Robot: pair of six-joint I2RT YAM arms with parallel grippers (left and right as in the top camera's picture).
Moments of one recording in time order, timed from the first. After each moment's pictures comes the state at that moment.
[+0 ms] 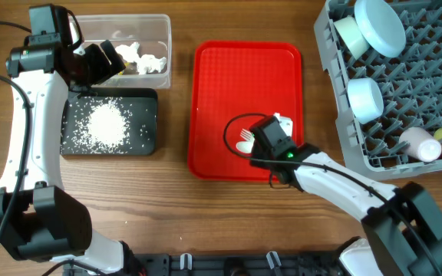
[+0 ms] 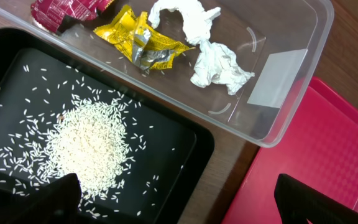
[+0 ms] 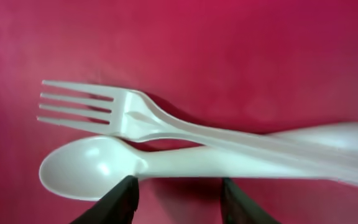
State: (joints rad) left arm 0.13 1.73 1.61 -1.00 0.13 -0.41; right arm 0.60 1.59 0.72 -0.27 0.15 0.76
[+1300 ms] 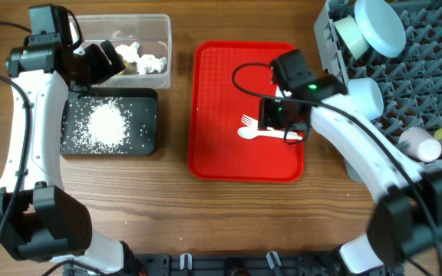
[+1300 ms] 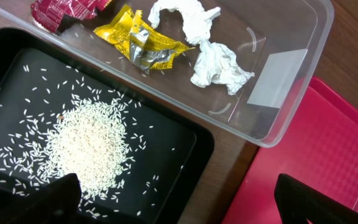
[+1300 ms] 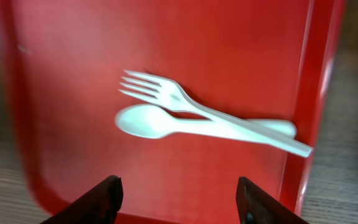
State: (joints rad) left arm 0.13 1.73 1.61 -1.00 0.13 -0.41; right arm 0.40 1.72 1.30 -0.92 -0.09 0.44
